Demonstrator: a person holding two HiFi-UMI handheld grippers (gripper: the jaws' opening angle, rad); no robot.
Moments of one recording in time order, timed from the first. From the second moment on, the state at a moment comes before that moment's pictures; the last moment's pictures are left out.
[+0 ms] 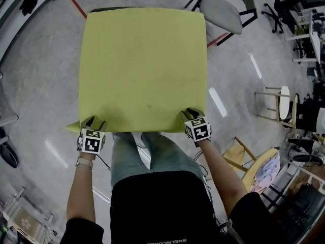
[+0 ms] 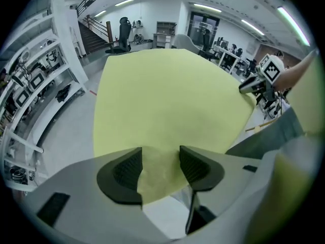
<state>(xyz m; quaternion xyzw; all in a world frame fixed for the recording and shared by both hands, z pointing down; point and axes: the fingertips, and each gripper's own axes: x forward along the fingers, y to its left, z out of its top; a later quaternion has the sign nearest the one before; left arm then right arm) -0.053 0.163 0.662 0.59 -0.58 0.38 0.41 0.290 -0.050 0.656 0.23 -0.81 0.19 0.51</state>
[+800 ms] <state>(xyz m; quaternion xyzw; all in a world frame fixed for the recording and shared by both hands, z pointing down) -0.055 0.108 0.611 0.58 -0.64 0.37 0.35 0.267 -0.112 0.625 0.25 -0.83 0.18 0.46</state>
